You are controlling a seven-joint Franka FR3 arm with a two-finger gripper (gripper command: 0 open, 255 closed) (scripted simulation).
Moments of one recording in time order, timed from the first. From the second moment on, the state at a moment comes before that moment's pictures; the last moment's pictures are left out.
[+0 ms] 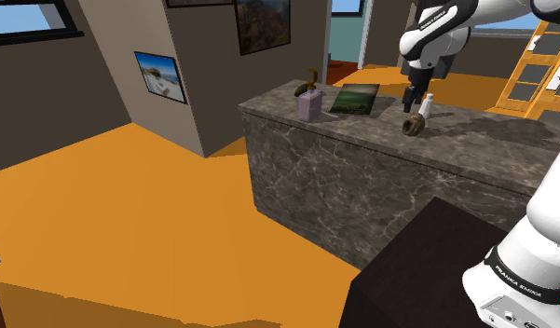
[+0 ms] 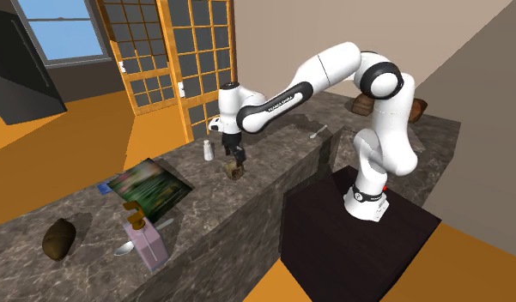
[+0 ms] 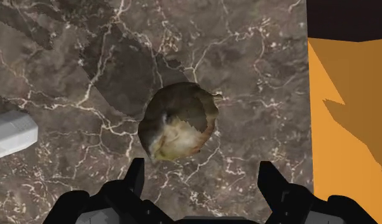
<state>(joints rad) -0.23 0.19 -0.44 -1.93 0.00 2.15 -0.70</state>
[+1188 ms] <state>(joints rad) -0.27 0.32 -0.43 -1.89 0.05 2.23 -0.75</state>
